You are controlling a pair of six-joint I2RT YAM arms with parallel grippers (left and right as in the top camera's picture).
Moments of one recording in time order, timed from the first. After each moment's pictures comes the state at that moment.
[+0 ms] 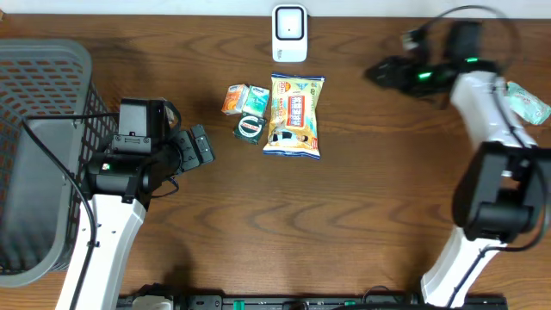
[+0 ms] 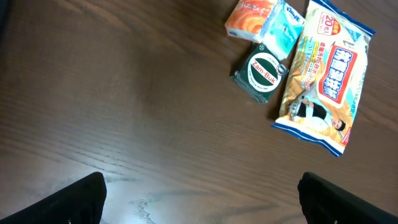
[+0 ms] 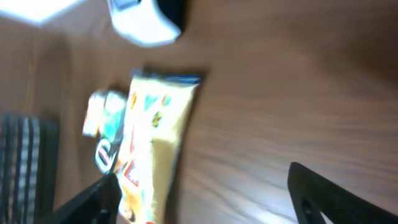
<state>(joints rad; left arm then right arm) -0.10 1.20 1.09 -0.92 0.10 -0.46 -0.07 2.05 1.60 -0.62 -0.72 0.10</state>
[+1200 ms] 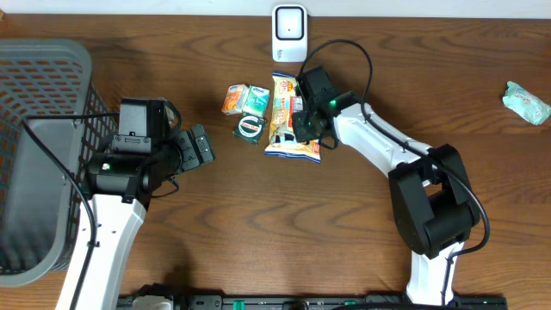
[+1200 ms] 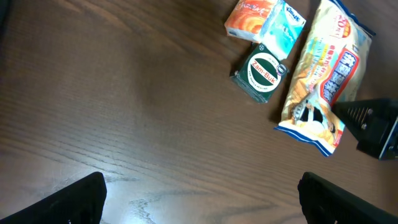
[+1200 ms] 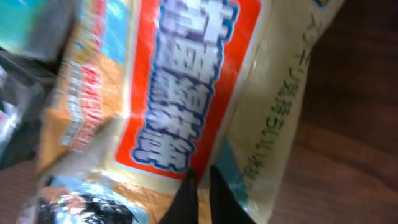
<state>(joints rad) -0.10 1.20 1.09 -0.92 0.10 -0.46 0.48 2.06 1.44 -0.59 -0.02 0.27</state>
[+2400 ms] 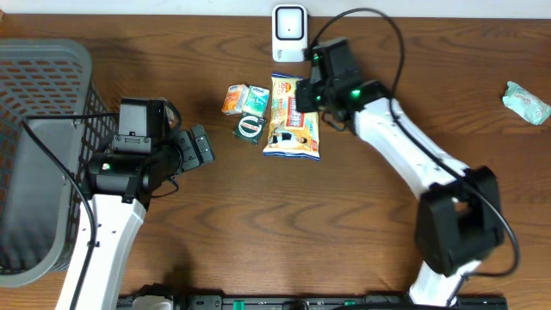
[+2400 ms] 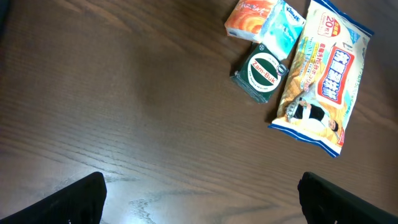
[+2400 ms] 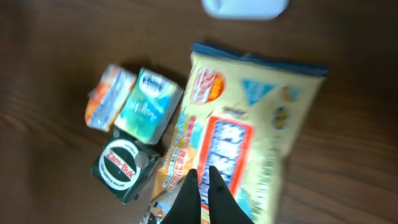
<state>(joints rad) -0.10 1.20 1.09 -0.92 0.10 -0.46 0.45 1.93 1.48 -0.44 -0.12 0.31</state>
